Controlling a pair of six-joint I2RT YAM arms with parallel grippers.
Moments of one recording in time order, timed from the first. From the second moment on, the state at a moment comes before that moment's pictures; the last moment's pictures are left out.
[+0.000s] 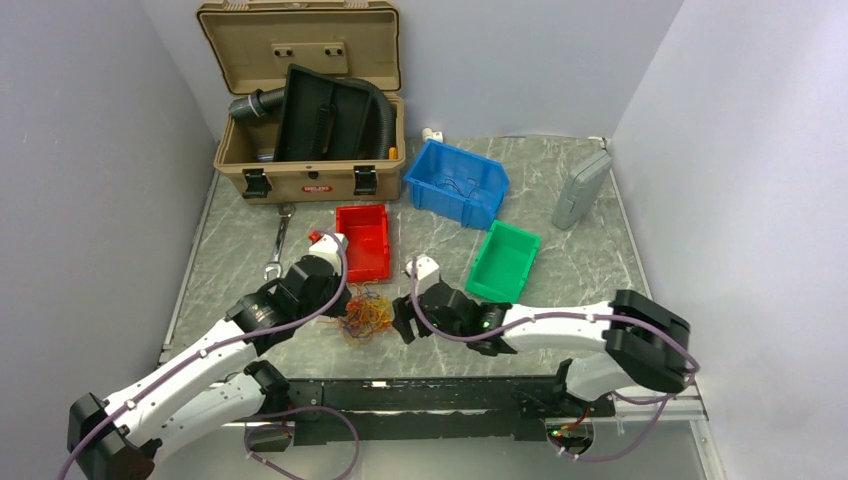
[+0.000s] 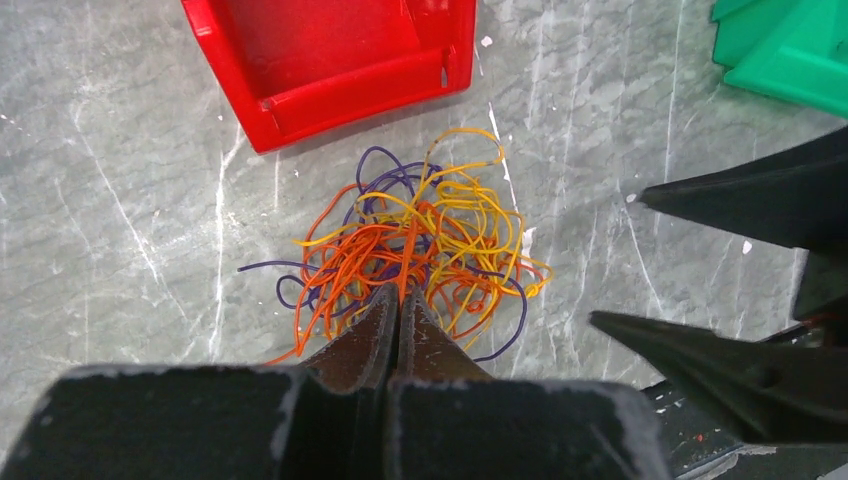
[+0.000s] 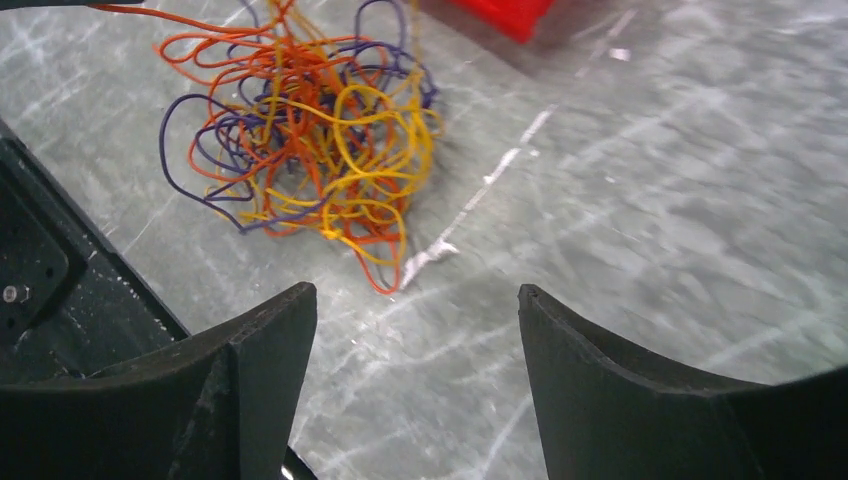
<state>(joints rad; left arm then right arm) -0.73 0.78 0.61 -0.53 -0.21 -0.49 1.17 1.34 0.59 0.19 0.27 0.45</state>
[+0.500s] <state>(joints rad) -0.73 0.79 0.62 -0.53 -0.18 -0.48 1.17 1.60 0.77 0.28 0.21 0.44</state>
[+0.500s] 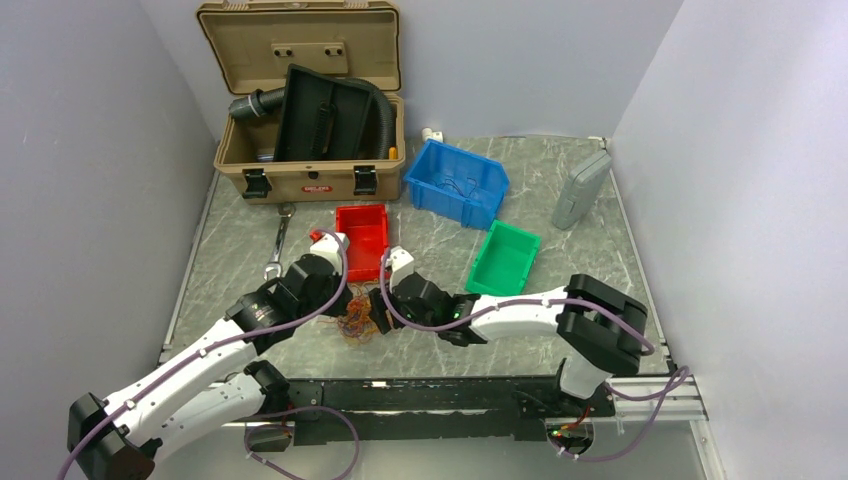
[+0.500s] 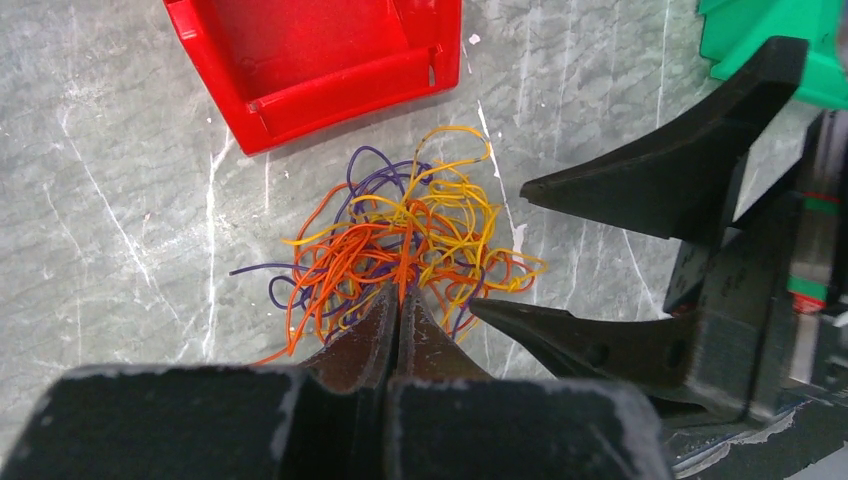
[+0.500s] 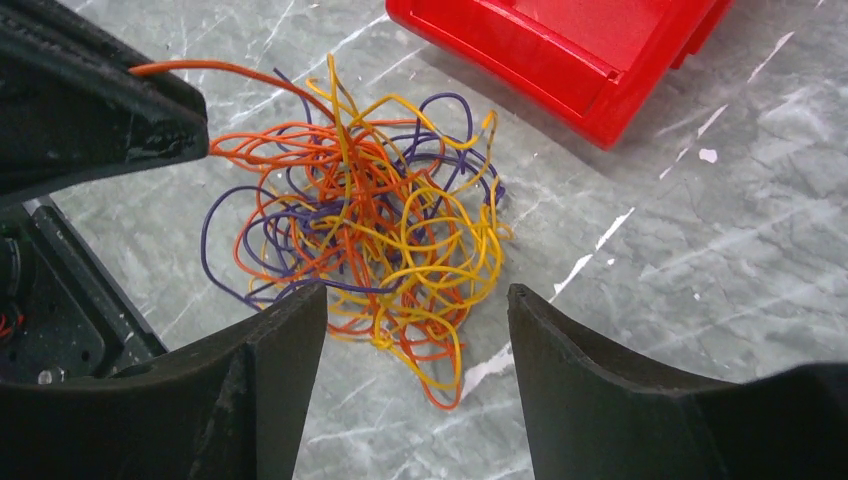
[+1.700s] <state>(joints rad) -0.73 0.82 0.64 -0.54 -0.18 -0.45 1.06 1.66 0.78 0.32 0.07 0.68</state>
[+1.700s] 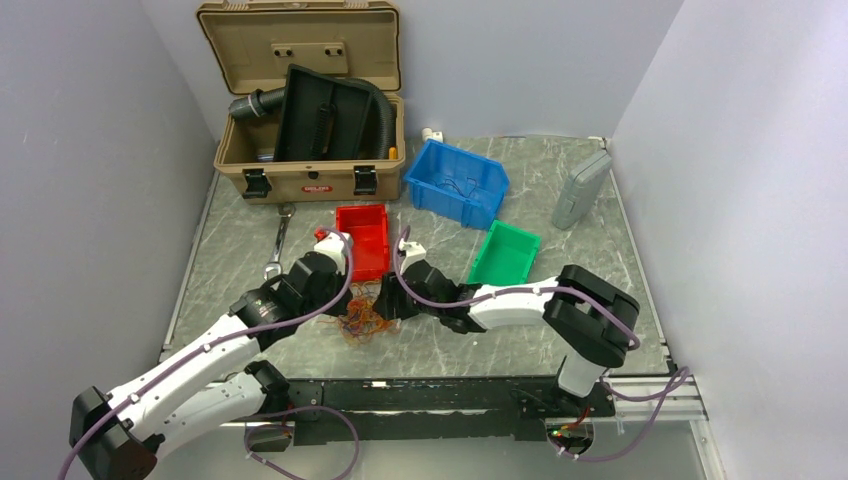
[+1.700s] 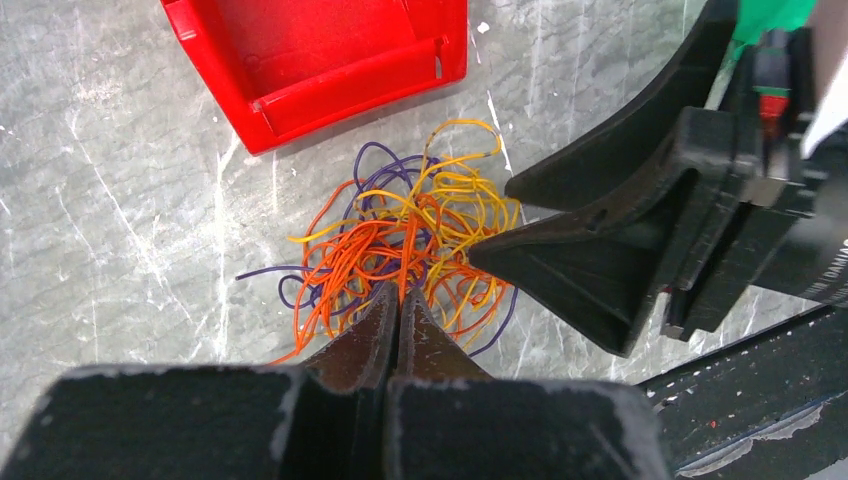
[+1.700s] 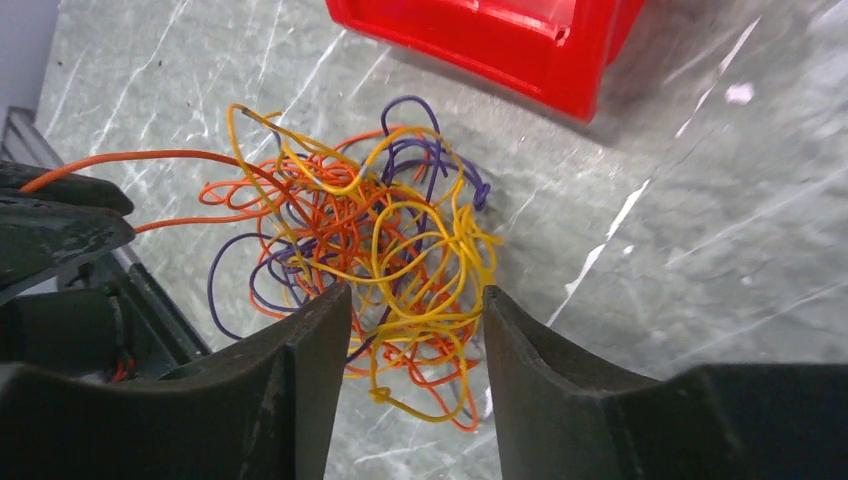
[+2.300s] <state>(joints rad) -0.73 0.91 0.64 -0.50 -0.11 -0.42 1.05 1.31 0.71 0.17 0.18 0.72</state>
